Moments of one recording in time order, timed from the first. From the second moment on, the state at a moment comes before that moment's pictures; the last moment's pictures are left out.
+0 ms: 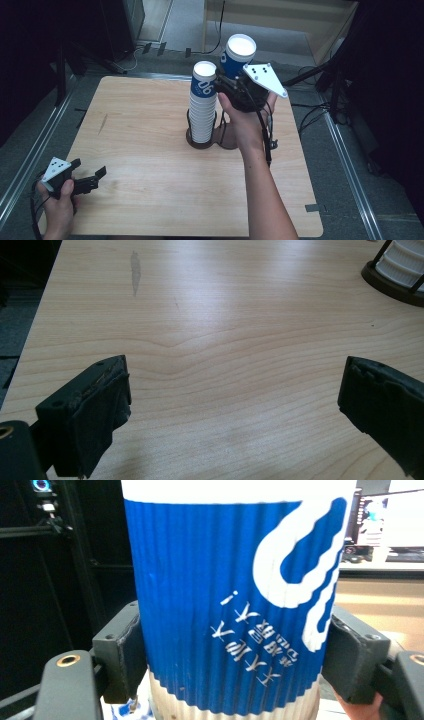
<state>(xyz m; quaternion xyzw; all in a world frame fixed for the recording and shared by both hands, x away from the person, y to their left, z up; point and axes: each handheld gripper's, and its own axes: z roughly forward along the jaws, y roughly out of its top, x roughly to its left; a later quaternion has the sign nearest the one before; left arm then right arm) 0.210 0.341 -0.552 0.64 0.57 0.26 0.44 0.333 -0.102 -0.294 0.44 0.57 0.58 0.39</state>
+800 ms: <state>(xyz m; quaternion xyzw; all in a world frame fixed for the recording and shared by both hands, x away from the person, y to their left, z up) 0.210 0.341 -0.552 0.65 0.56 0.26 0.44 0.298 -0.160 -0.358 0.48 0.57 0.54 0.40</state>
